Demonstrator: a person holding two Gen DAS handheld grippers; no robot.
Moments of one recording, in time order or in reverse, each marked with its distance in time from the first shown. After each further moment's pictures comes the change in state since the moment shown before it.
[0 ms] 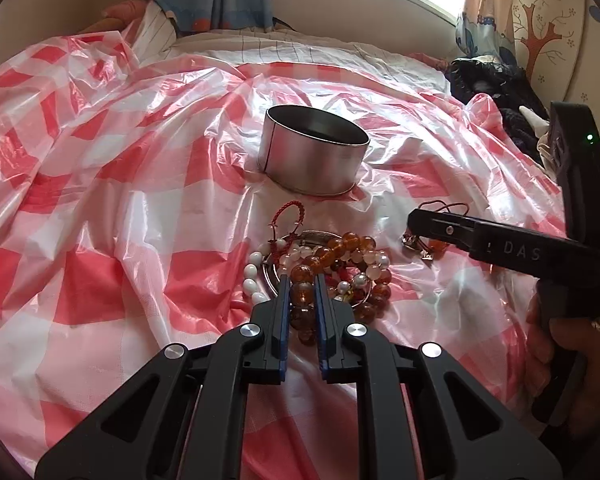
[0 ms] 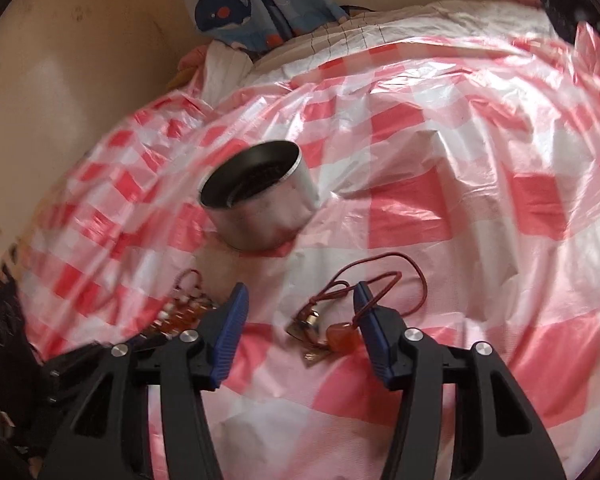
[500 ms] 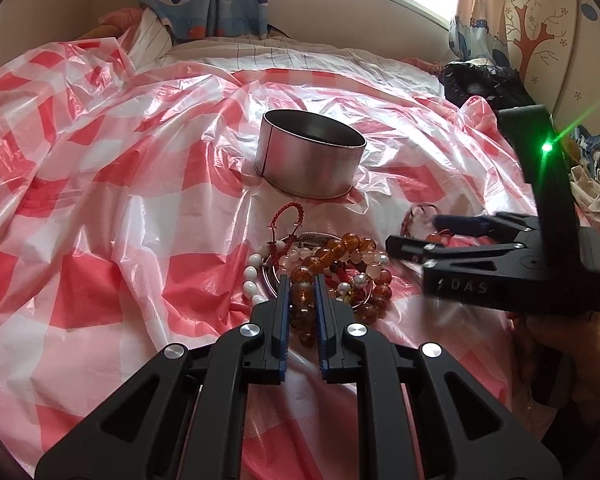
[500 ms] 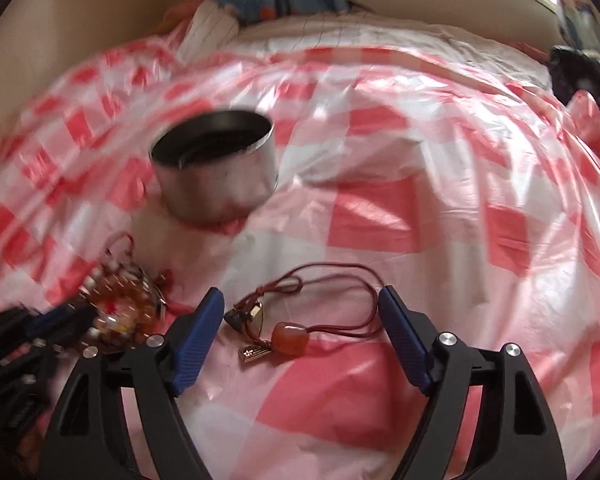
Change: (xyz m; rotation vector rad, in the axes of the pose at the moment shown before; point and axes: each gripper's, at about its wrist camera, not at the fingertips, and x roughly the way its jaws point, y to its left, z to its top) left arm -0.001 0.001 -0.005 0.014 -0.029 -0.020; right arm 0.029 0.015 -0.003 -0.216 0.081 -0.245
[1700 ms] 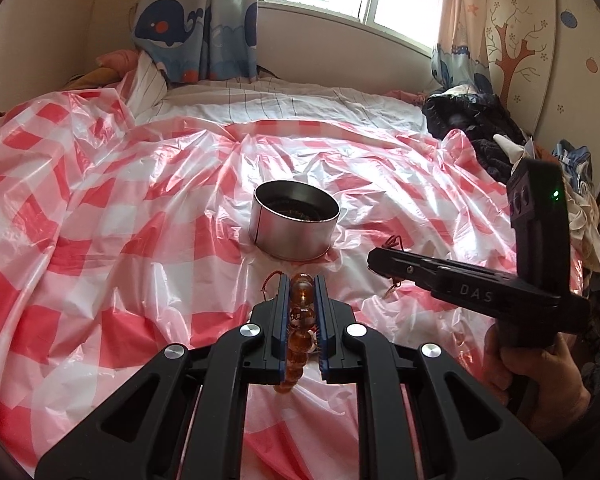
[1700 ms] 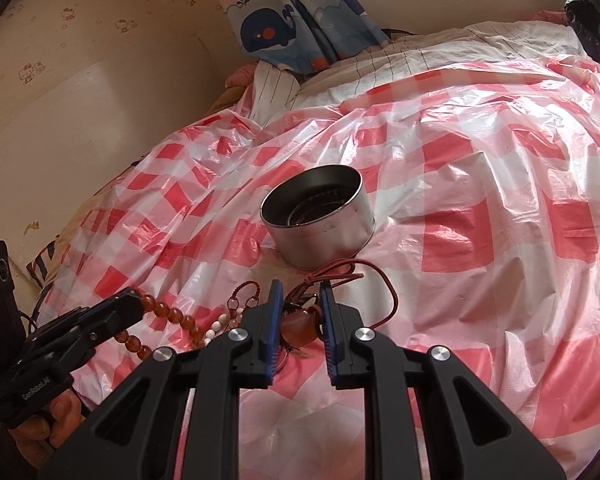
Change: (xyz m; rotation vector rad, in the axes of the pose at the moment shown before) left arm -0.055 -0.009 0.032 0.036 -0.115 -0.019; right arm -0.045 -0.016 -0.002 0.202 -0.226 0.454
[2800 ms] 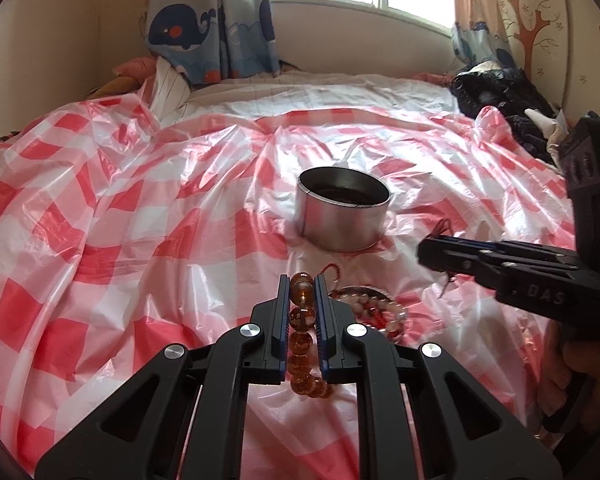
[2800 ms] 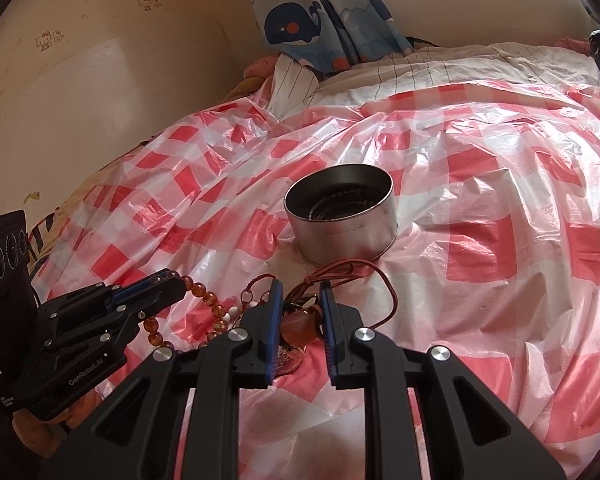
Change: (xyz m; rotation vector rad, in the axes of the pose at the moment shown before) left arm 0.023 0.015 -0.004 0.061 0.026 0.153; right arm 0.008 0.020 -0.005 -0.095 0.007 -0.016
